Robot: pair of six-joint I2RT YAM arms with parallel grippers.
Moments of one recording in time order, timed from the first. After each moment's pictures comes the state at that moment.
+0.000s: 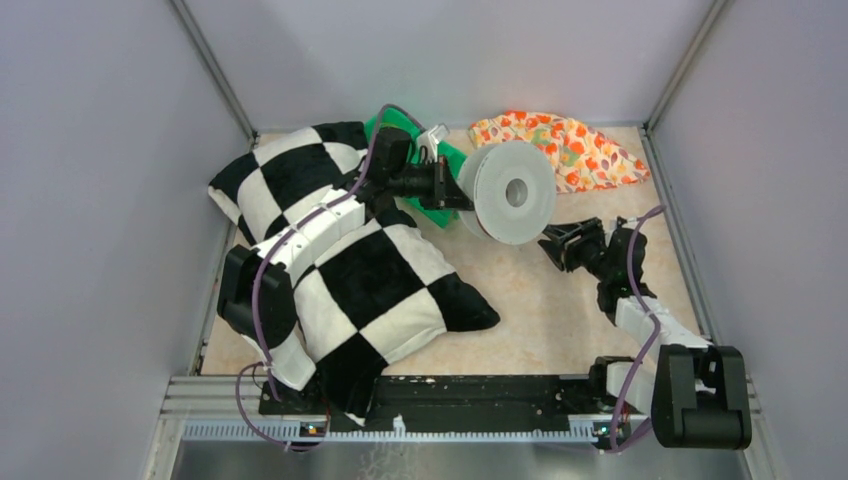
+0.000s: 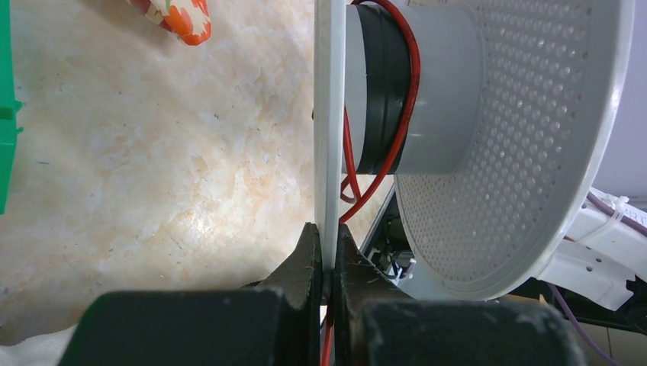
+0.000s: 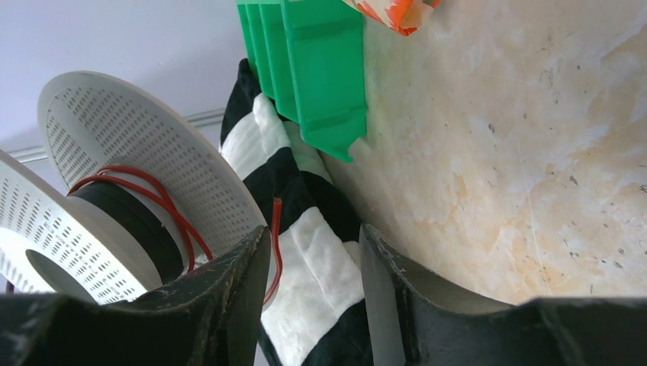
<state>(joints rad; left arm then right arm) -0.54 1.68 1.42 -0.22 0.72 -0.61 -0.03 1.09 0.33 0.41 -0.49 1.36</state>
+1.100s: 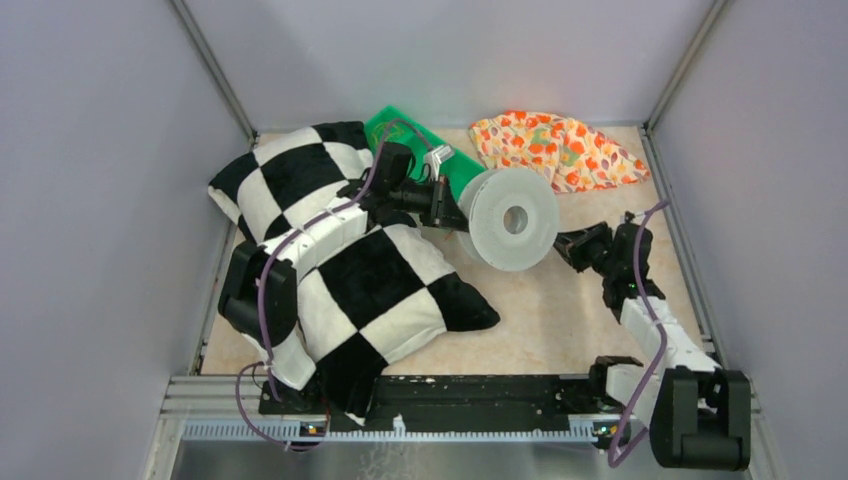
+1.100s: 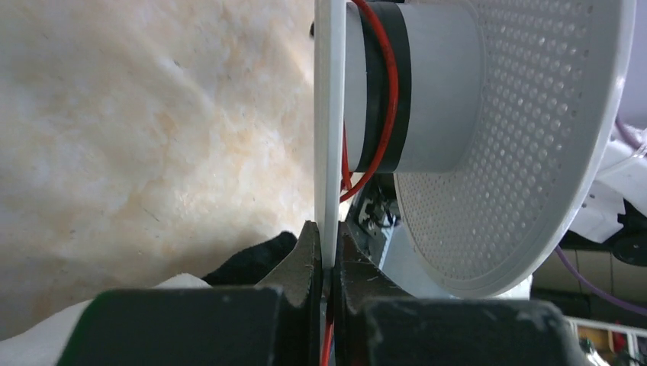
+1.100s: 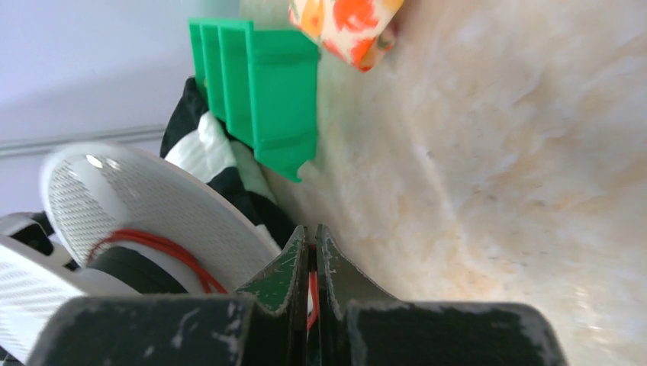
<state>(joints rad) -0.53 1.68 1.32 -0.16 0.86 -0.56 -0.02 1.05 0.40 0.22 -0.40 1.18</state>
